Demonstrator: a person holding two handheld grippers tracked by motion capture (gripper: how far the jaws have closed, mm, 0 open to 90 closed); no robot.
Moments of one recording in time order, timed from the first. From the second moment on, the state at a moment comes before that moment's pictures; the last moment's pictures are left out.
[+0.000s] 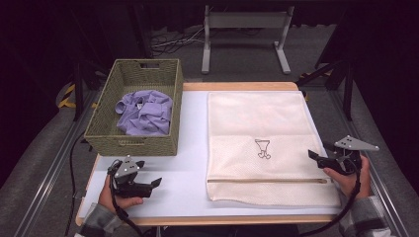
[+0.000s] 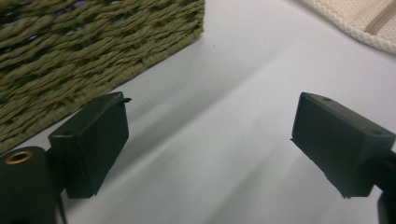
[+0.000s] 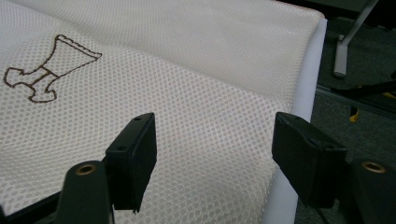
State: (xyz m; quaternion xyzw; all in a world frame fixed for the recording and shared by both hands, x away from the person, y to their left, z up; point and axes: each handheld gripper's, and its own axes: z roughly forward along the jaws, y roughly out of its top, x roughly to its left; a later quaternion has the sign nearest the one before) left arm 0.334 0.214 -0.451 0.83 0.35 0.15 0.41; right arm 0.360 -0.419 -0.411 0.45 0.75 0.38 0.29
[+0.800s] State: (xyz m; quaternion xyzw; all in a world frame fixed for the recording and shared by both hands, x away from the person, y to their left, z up) left arm 0.352 0.115 -0.444 0.86 0.27 0.09 0.43; right arm 0.375 -0.414 -0.428 0.48 0.76 0.34 0.28
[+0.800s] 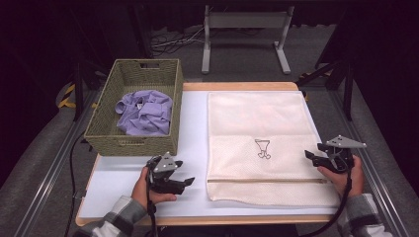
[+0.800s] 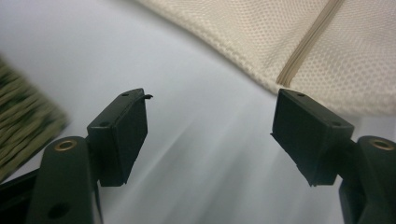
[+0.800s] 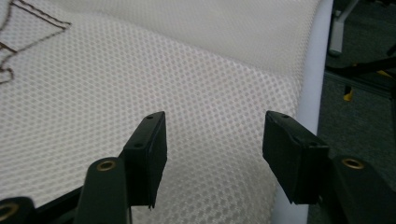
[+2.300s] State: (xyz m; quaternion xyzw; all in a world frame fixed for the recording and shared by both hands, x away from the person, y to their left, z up) left arm 0.385 0.043 -0.451 0.88 0.25 0.10 0.39; right arm 0.388 -0.423 -0.436 0.50 0.76 0.32 0.26
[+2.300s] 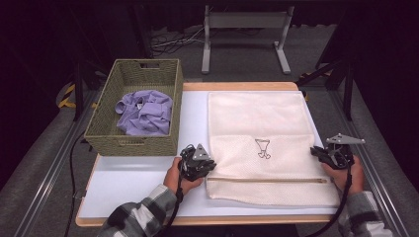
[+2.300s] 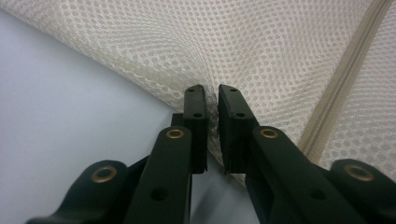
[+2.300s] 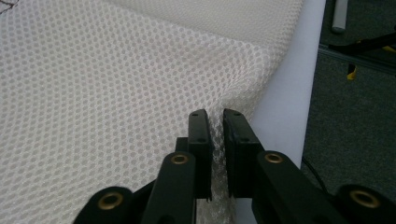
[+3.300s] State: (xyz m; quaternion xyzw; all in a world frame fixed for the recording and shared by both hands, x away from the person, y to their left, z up) left arm 0.387 0.069 -0.447 0.88 0.26 0.11 0.37; right arm 0.392 -0.399 -0.434 0.47 0.78 0.32 0.26
